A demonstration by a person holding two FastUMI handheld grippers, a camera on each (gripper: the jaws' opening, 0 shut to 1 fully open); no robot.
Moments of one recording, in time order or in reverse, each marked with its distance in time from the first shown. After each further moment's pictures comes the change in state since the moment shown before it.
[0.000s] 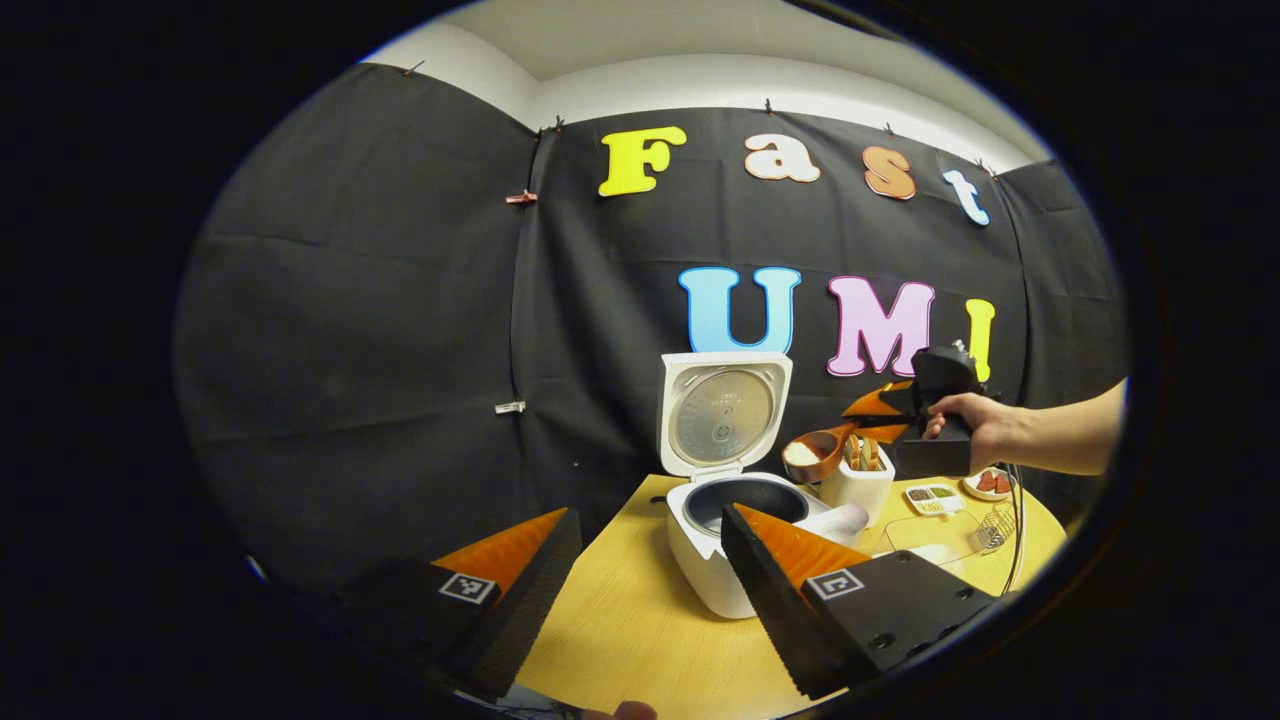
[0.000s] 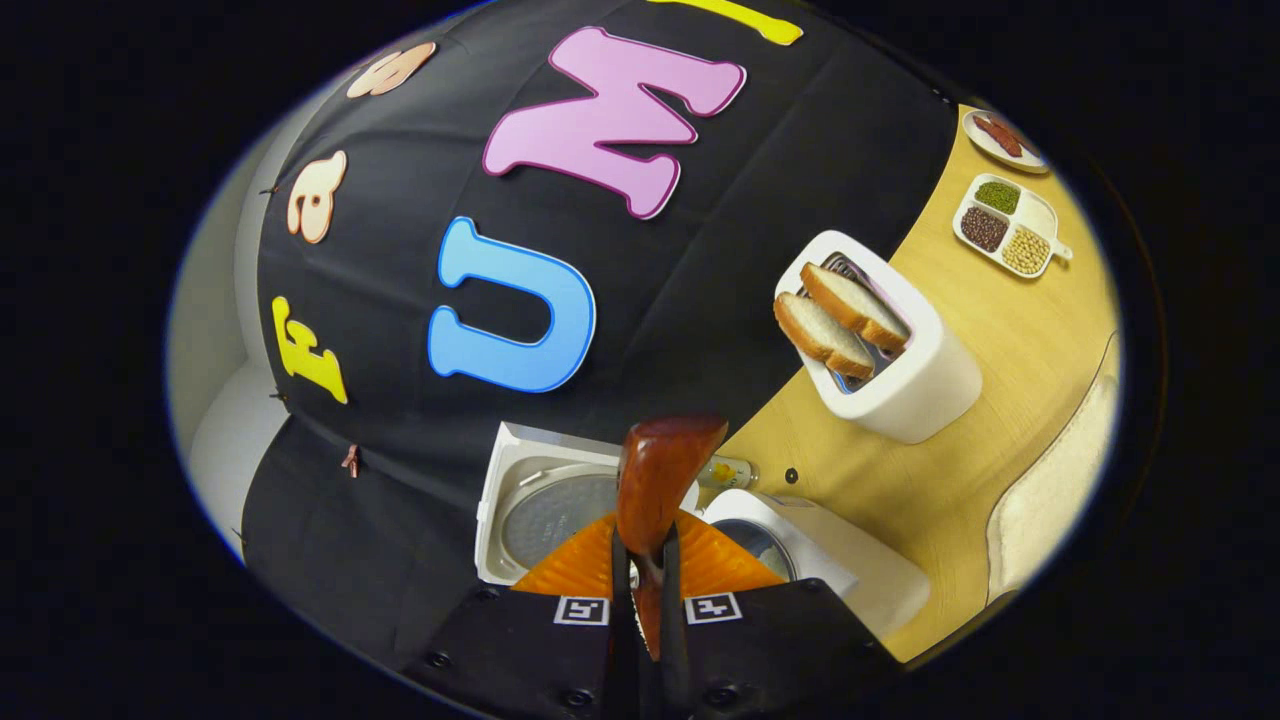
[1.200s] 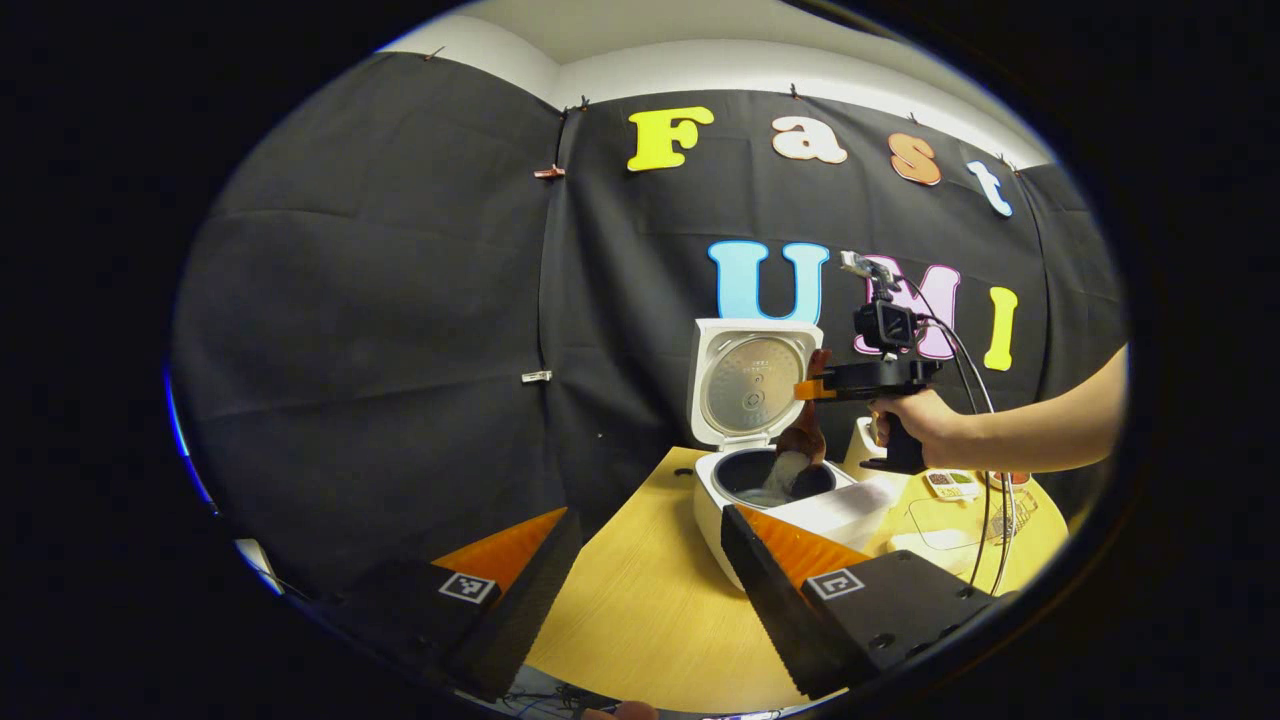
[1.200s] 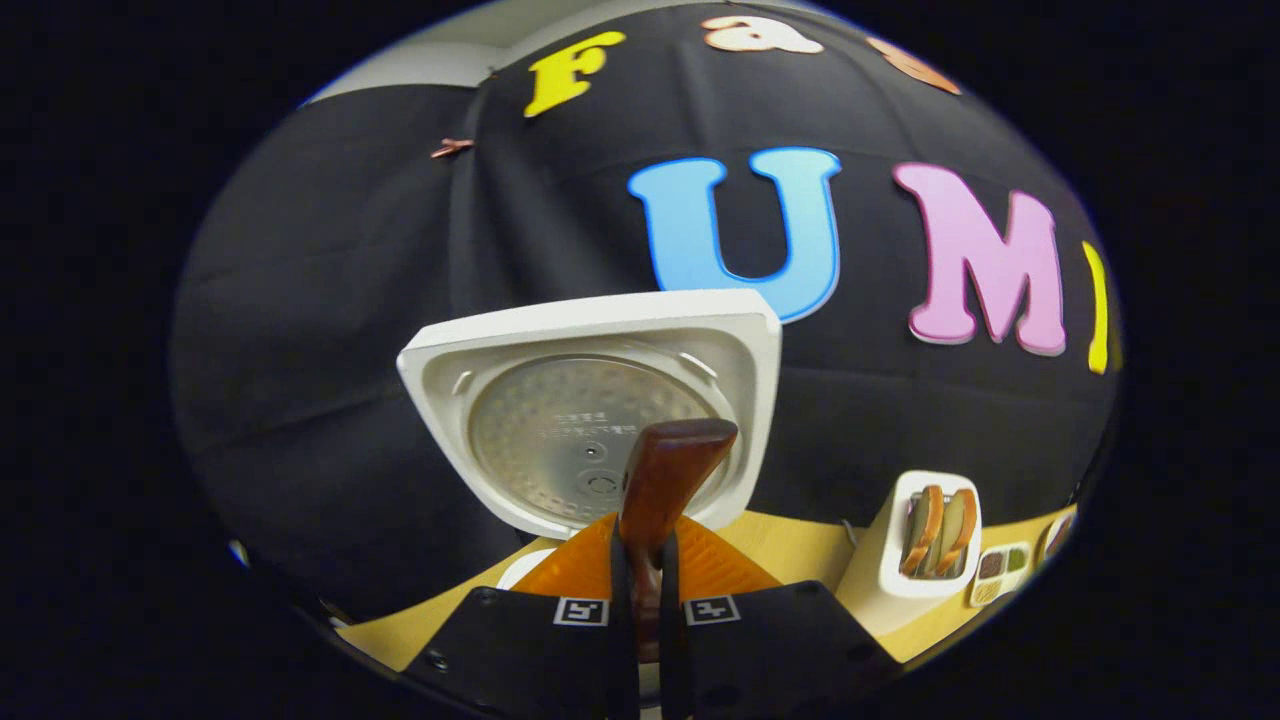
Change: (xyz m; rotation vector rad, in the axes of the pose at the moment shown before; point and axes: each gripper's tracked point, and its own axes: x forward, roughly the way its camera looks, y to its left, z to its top) left arm -0.010 0.023 -0.030 -0.018 0.066 0.061; right arm 0.059 0.072 -0.093 -1.221 -0.029 0.080
